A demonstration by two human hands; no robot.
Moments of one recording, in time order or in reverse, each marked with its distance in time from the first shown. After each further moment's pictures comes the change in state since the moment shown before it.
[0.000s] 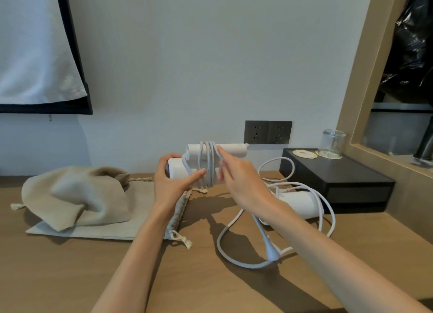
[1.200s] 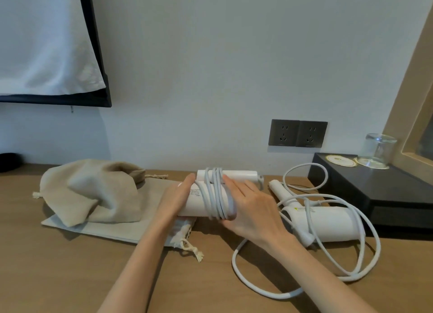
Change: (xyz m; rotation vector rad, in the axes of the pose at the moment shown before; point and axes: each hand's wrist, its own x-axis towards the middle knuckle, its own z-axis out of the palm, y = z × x) left_hand 0.014 -0.020 -0.011 0.301 -0.062 -0.529; right_hand -0.003 0.060 0.062 -0.392 0.022 -0.241
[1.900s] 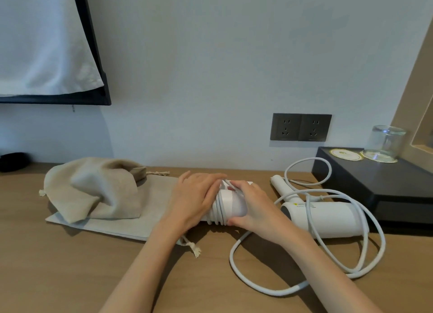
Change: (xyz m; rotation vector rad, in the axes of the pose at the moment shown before) left_hand -0.007 -0.009 0.022 0.835 0.098 0.907; right_hand -0.007 0.020 -0.001 0.496 -0.312 0.234
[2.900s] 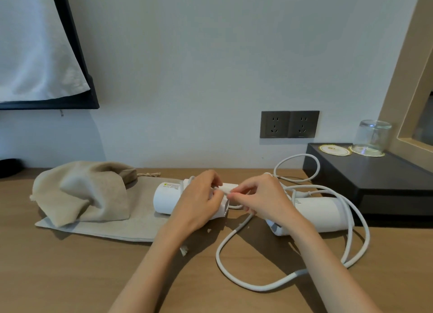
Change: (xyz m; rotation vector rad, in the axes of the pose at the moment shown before) left_hand 0.003 0.043 0.002 -0.337 -0.096 -0.124; right_hand -0.007 0.006 -0.034 0.295 0.150 0.123
